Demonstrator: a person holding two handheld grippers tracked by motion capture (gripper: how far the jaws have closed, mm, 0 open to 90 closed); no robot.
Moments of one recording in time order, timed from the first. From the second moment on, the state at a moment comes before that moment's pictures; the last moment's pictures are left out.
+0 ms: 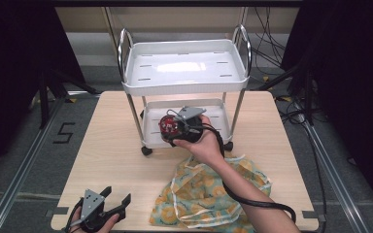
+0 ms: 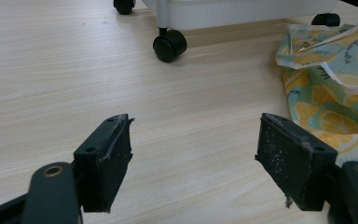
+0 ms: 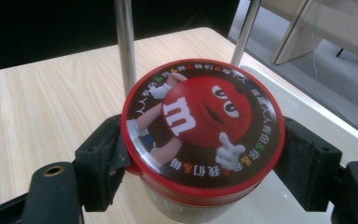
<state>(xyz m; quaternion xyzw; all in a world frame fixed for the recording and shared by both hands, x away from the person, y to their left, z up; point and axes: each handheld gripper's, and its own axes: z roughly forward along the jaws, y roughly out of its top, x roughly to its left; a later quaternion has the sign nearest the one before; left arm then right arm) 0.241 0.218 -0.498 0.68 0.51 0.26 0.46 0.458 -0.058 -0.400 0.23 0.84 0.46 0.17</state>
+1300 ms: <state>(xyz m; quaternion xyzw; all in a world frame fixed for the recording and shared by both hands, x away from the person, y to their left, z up) 0.241 0.218 -0.498 0.68 0.51 0.26 0.46 0.470 -0.031 -0.409 0.23 0.84 0.46 0.18</state>
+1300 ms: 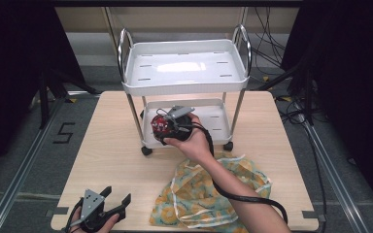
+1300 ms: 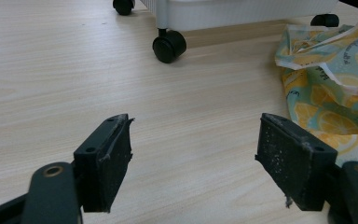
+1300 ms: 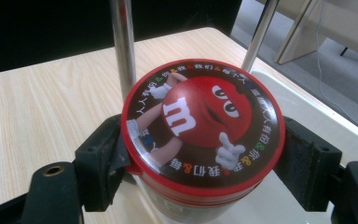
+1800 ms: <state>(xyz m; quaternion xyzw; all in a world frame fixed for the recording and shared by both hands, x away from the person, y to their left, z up) 0.241 0.217 -0.498 0.68 0.51 0.26 0.46 0.478 -0.024 -0.414 0.24 0.84 0.45 0.17</state>
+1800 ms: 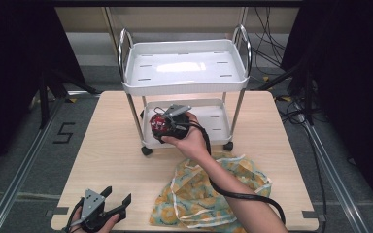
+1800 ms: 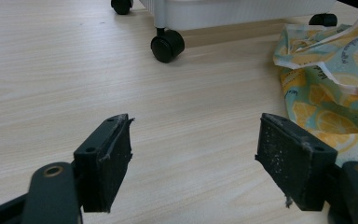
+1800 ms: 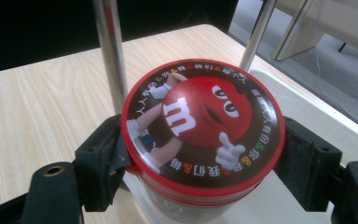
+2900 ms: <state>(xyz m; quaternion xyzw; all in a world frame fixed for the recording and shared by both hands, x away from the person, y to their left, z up) 0.240 0.217 -0.498 0.68 0.51 0.26 0.46 0.488 -0.006 -0.435 0.24 0.85 0.43 0.18</state>
